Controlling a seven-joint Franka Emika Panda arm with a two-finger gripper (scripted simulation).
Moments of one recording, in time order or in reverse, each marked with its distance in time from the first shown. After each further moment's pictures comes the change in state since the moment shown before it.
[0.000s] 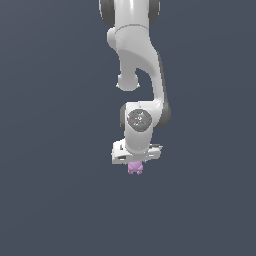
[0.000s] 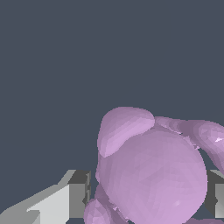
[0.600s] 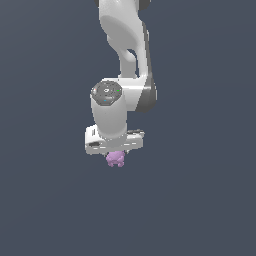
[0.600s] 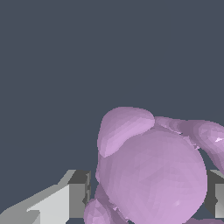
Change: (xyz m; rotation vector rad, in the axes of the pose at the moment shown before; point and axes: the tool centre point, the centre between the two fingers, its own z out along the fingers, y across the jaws) arm -0.010 0.079 -0.092 0.000 0.002 0.001
